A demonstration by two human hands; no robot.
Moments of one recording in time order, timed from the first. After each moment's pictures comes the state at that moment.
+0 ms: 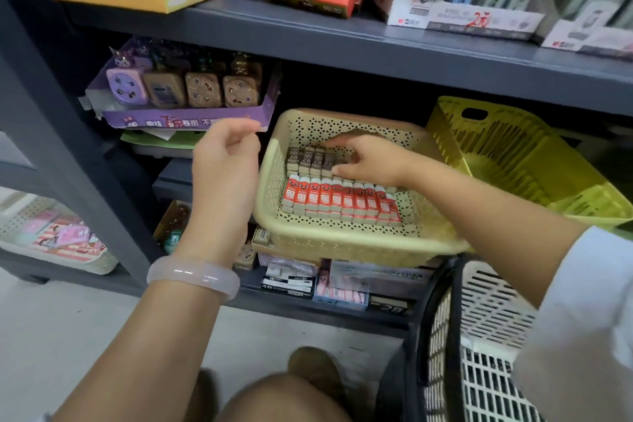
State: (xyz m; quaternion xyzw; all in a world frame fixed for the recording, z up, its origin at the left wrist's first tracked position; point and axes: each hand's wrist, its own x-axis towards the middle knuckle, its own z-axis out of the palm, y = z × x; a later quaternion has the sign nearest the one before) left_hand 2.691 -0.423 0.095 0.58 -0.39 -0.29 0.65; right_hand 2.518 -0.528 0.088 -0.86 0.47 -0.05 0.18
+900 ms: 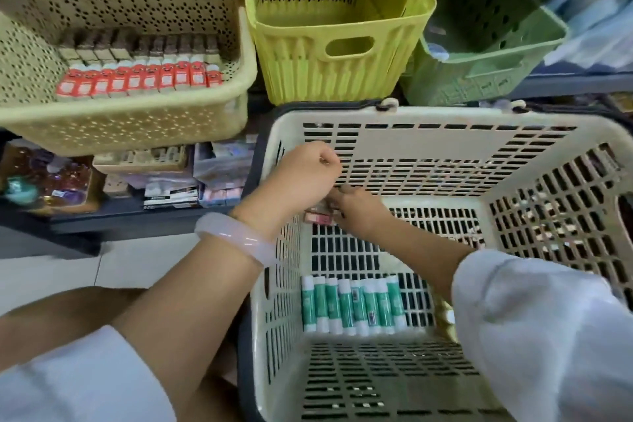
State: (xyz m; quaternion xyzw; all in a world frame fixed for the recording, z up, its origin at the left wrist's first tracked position) left_hand 2.435 -0.368 -0.003 0.57 -0.68 -0.44 0.17; right_hand 2.305 -0.357 -0.118 -0.76 0.62 0.05 0.19
